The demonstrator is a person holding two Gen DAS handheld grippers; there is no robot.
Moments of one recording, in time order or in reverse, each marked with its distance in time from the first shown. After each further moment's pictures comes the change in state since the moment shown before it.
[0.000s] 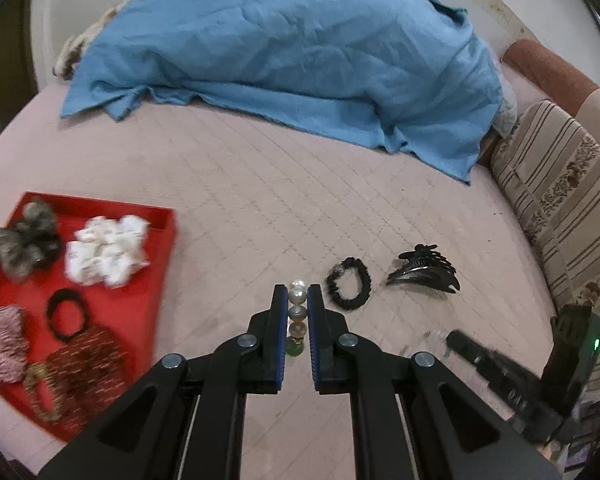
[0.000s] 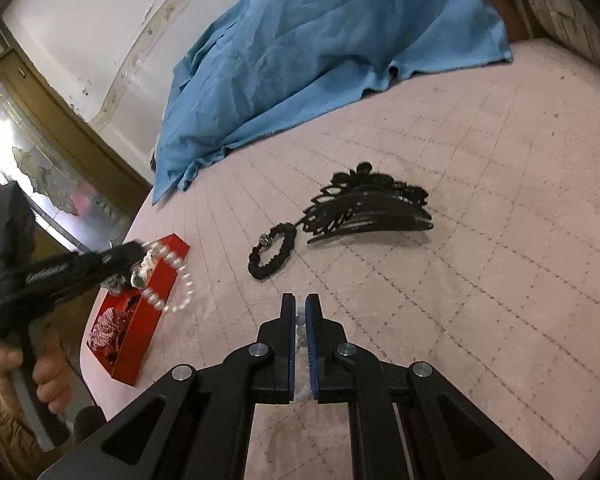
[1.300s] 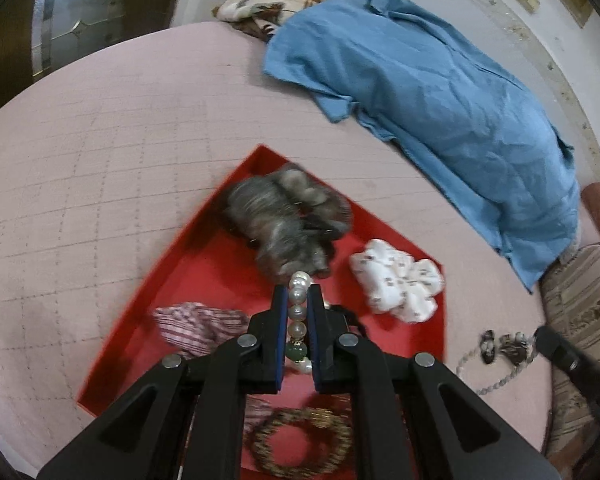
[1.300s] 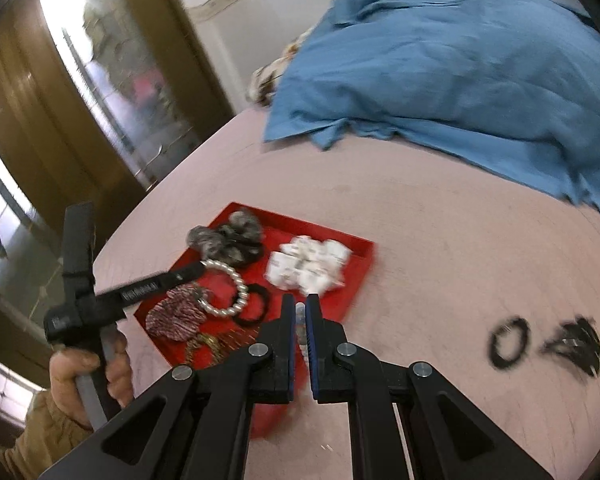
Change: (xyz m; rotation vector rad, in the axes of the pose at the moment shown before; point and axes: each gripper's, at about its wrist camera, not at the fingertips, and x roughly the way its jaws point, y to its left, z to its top) left arm -0.035 0.264 -0.029 -0.411 -0.095 0.088; right arm 0.097 0.275 0.014 -0.446 0.184 0.044
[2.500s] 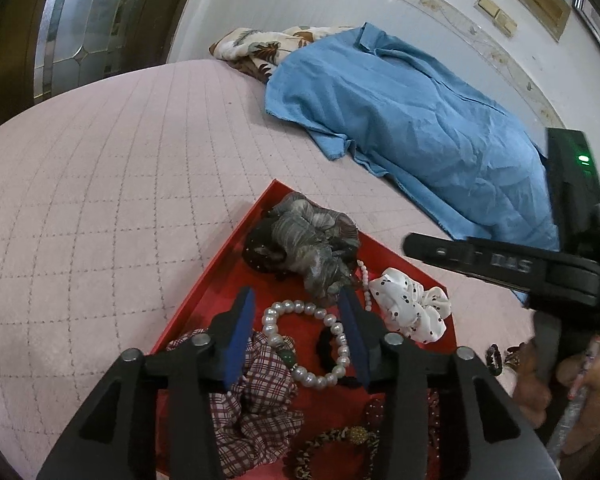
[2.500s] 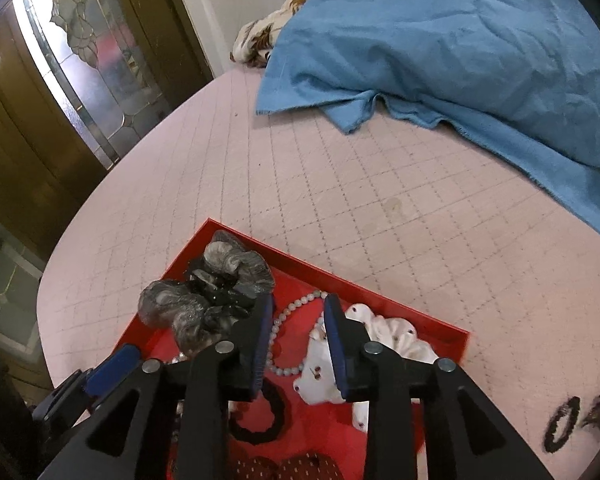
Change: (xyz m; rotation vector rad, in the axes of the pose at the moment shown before) left arm -0.010 0.021 -0.009 0.037 -0.162 -0.060; right arm 0.139 0.030 0.069 -0.001 0.119 -0.113
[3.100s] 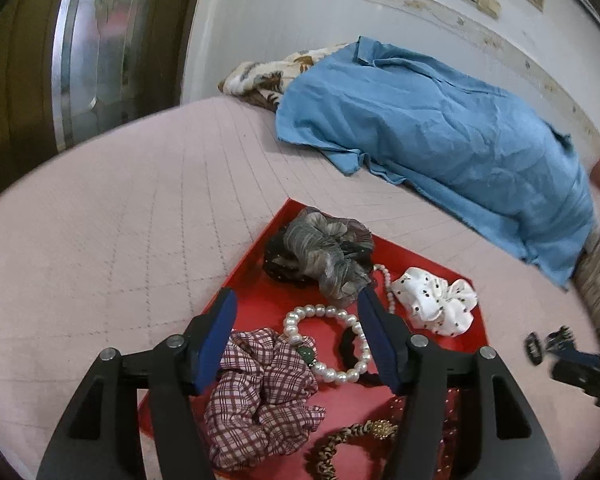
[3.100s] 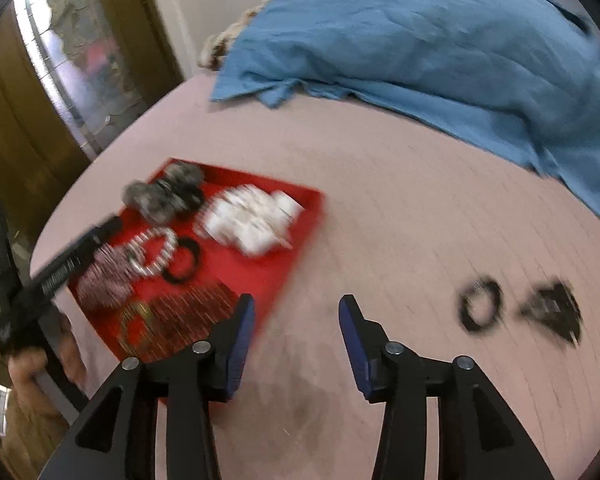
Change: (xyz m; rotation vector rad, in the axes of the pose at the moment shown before) left arm -0.016 -0.024 -0.017 0.140 -0.110 0.165; right arm -0.106 -0.071 -0.120 0.058 -0.018 -0.105
